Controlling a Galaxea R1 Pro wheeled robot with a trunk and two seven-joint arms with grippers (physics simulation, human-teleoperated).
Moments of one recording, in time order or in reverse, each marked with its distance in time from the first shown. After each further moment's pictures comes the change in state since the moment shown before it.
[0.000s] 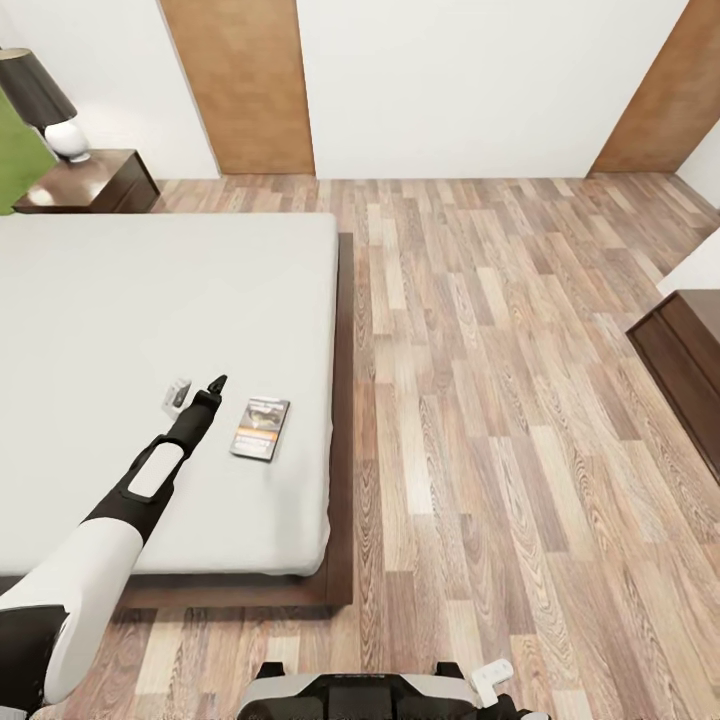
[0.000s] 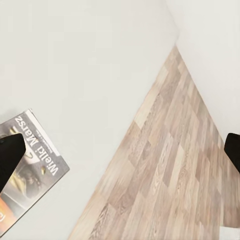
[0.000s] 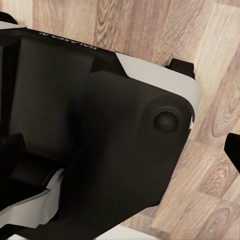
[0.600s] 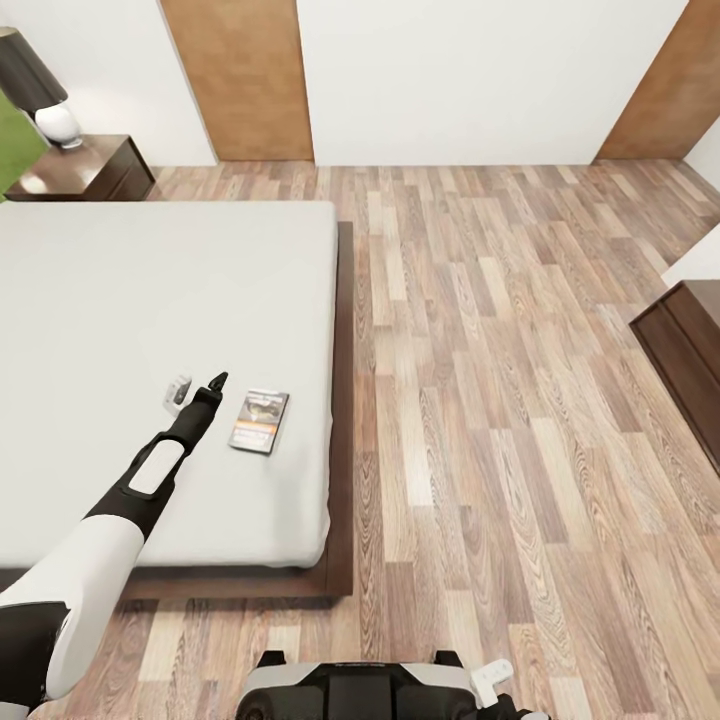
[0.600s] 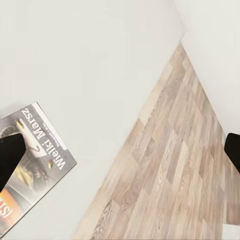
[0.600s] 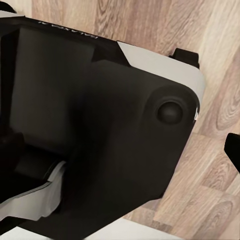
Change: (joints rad) left arm -0.010 -0.002 -0.001 0.000 -0.001 0.005 0.000; right arm 0.000 0.000 0.000 0.000 0.000 0.000 0.000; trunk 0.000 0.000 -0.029
